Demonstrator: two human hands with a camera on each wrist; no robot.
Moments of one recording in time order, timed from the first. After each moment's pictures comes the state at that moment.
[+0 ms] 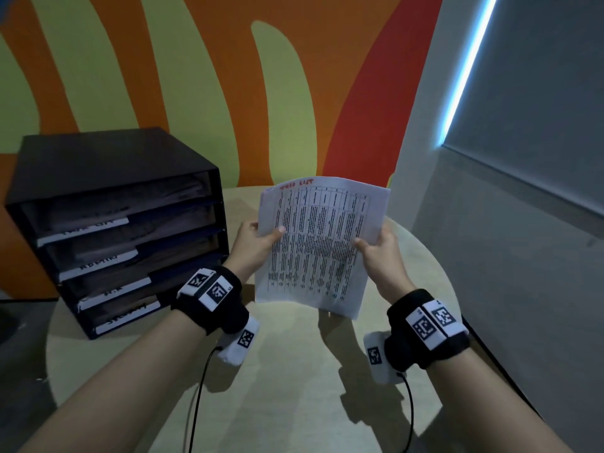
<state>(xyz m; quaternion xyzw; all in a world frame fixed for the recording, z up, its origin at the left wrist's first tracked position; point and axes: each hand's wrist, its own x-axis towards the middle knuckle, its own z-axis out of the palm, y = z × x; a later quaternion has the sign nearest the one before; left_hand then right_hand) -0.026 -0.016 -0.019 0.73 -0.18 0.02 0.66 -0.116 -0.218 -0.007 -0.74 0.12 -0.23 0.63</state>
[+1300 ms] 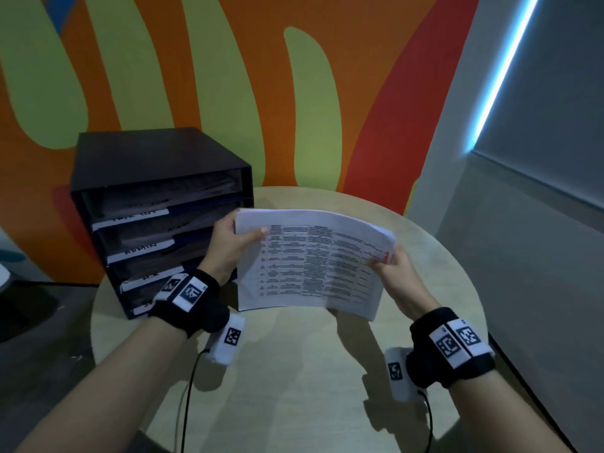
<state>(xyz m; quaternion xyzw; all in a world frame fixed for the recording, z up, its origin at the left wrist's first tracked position) -0.037 0.063 -0.017 0.68 -0.14 0.05 0.72 -0.130 -0.212 -0.026 -0.78 0.06 -0.14 0.61</state>
